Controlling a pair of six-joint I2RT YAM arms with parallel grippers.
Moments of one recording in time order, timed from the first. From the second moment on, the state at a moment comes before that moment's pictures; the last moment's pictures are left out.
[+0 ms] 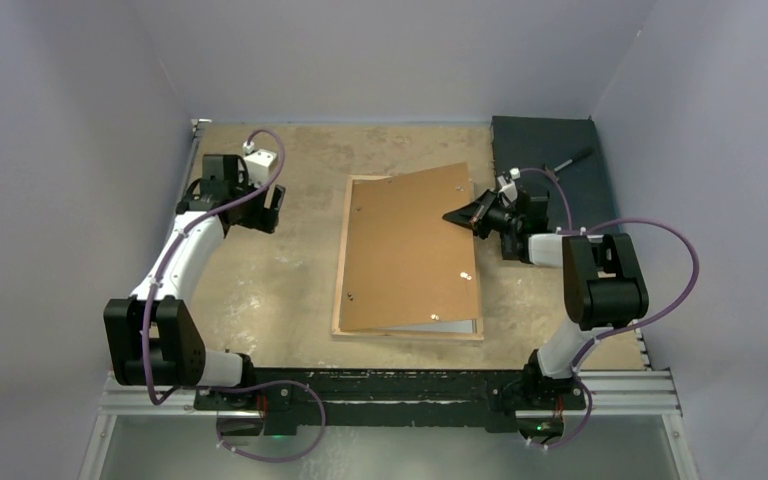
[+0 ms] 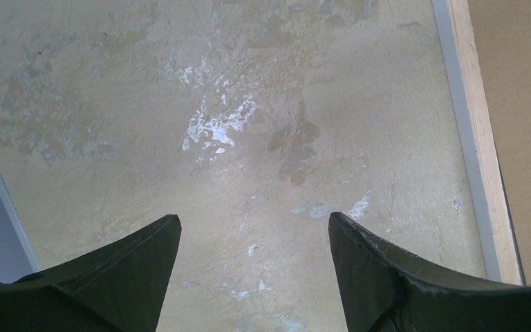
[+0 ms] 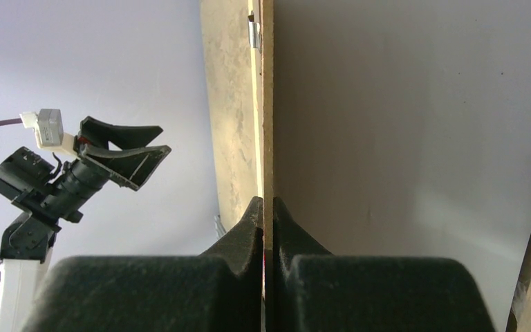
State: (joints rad) left arm 0.00 1.38 1.08 -0.54 0.14 0.27; right arm 0.05 1.71 0.73 0.52 -0.81 1.05
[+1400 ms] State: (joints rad) left arm -0.08 1.41 0.98 -0.49 0.20 0.27; right arm 0.10 1.74 0.71 0.62 -0.71 1.03
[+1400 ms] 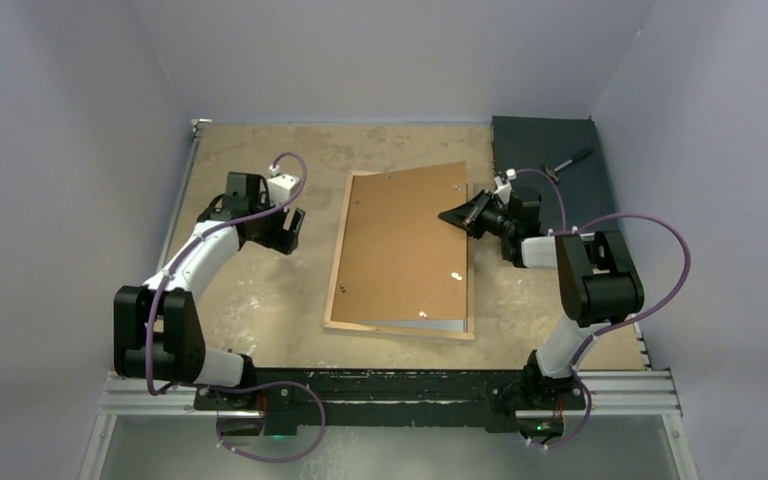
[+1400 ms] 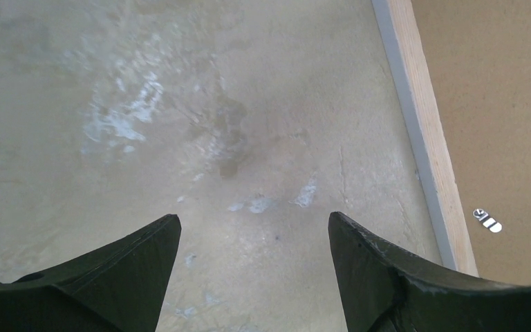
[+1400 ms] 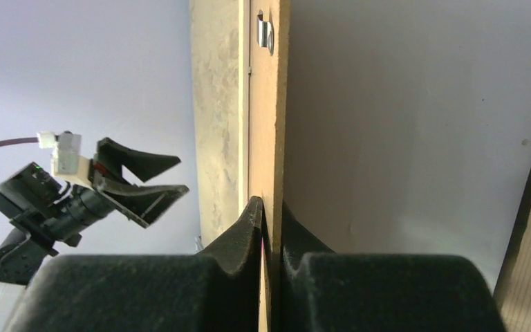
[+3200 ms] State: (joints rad) left arm -0.15 1.47 0.92 -0.41 0.28 0.23; right arm 0.35 1.55 0.97 -0.17 -0.03 0.50
